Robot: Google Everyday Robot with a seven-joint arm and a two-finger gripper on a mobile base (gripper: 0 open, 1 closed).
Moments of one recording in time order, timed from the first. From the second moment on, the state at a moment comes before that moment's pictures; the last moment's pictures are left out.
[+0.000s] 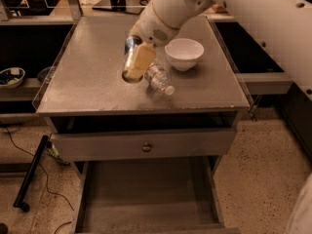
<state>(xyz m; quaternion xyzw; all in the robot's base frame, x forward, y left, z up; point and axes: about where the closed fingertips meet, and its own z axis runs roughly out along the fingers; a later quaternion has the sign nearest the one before) 0.624 0.052 0.935 -0.69 0.65 0.12 0.31</state>
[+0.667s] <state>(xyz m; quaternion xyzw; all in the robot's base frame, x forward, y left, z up) 0.552 0.046 0.964 -0.70 0.62 0.14 0.33</state>
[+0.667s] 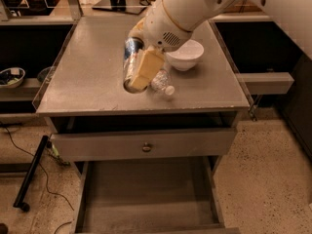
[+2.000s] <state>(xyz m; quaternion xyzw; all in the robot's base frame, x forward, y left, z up) 0.476 0.031 0.958 -0.68 0.65 0.11 0.33</state>
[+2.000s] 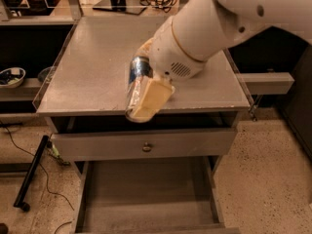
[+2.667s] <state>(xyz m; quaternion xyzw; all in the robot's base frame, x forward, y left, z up) 0.461 0.022 0.929 -0.67 0.67 0.12 0.31</state>
